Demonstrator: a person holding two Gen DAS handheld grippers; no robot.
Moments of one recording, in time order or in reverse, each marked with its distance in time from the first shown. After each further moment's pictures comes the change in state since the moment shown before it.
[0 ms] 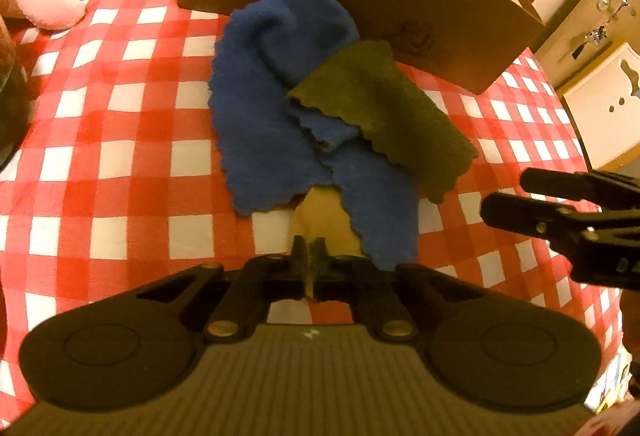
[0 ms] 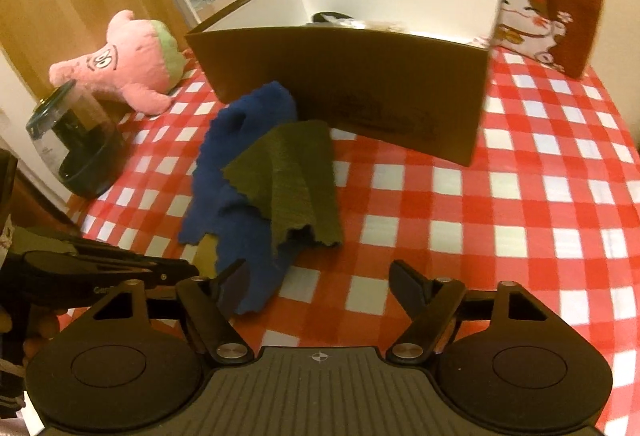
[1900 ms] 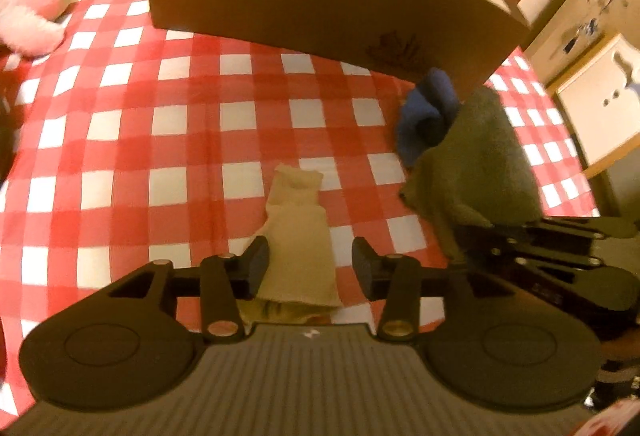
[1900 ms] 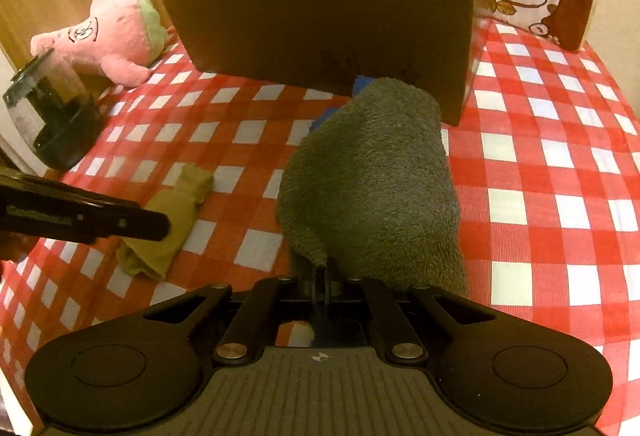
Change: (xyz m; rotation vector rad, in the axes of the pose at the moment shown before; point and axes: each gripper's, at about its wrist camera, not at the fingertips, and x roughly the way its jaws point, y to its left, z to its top) left arm 0.009 -0.021 0.015 0.046 -0.005 0.007; right arm 0.023 -0.024 -0.027 -0.008 0.029 -0.033
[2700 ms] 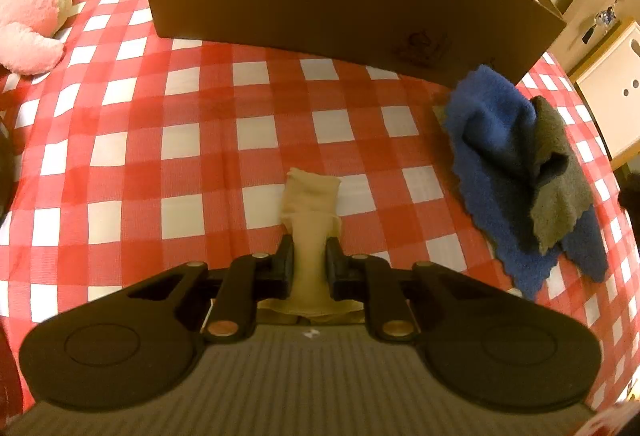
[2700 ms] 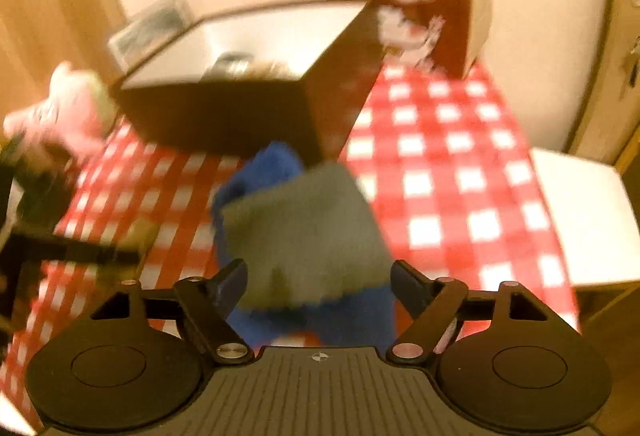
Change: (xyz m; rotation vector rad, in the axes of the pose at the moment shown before) left arm 0.021 0.012 0.013 0.022 0.003 0.043; right arm -0.091 -0.059 0.015 0.129 -0.141 -0.121
